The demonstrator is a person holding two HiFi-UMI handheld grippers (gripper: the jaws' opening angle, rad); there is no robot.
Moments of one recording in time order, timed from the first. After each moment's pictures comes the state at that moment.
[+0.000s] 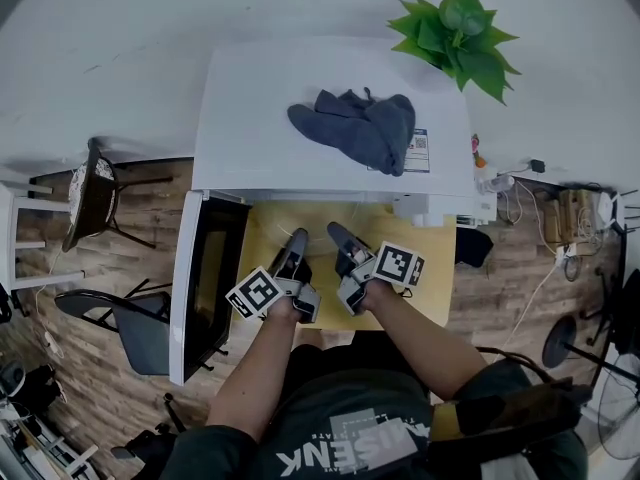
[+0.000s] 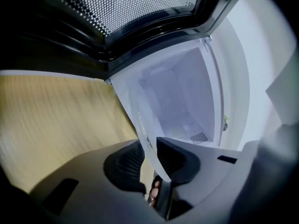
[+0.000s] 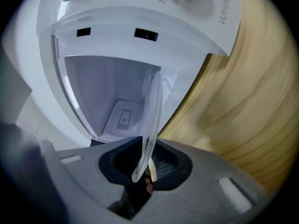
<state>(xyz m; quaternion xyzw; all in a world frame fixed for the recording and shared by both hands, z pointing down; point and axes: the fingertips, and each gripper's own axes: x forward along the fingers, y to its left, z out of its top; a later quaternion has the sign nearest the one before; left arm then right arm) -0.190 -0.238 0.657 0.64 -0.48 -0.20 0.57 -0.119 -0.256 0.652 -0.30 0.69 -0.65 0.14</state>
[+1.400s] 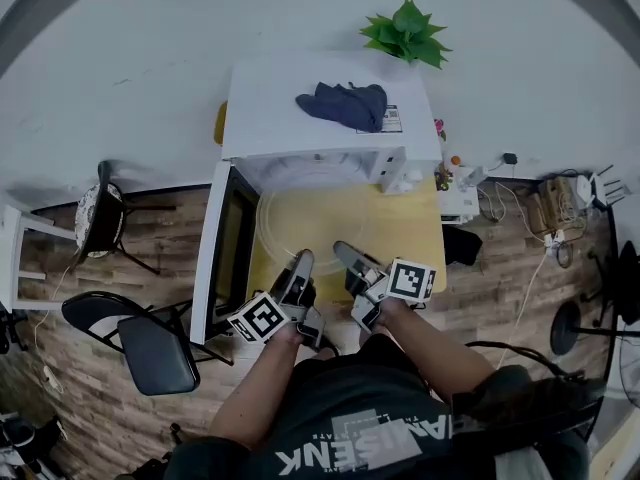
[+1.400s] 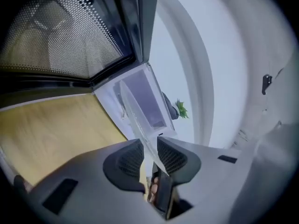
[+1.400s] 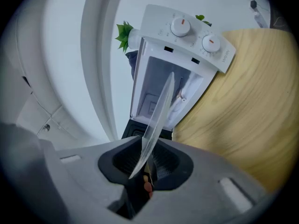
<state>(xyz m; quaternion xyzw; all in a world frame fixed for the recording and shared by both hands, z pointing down) -0.191 -0.111 0.558 0.72 -0.41 -0.21 0.52 -0.134 -0.127 0.534 -0.24 0.74 -0.60 0.20</state>
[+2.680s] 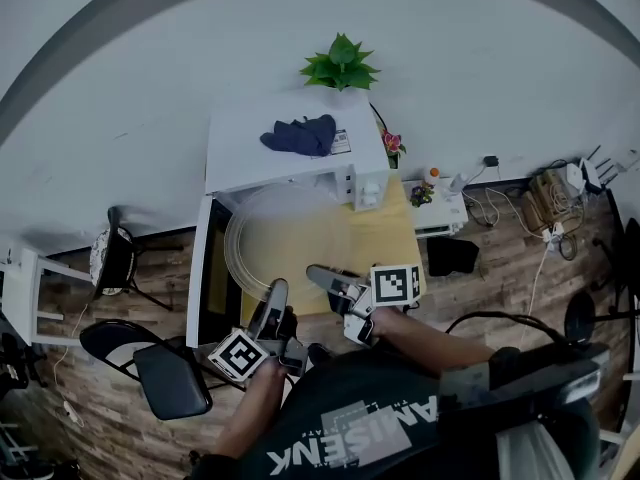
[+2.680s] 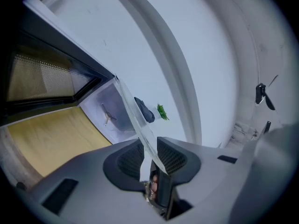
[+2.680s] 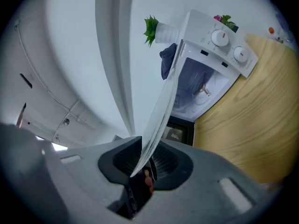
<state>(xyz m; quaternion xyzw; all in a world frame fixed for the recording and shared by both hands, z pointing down) -0.192 -0.053 0.474 0.73 -0.48 -0.15 0.46 -0.112 -0.078 0.455 -0.17 0.79 -0.57 0.14</state>
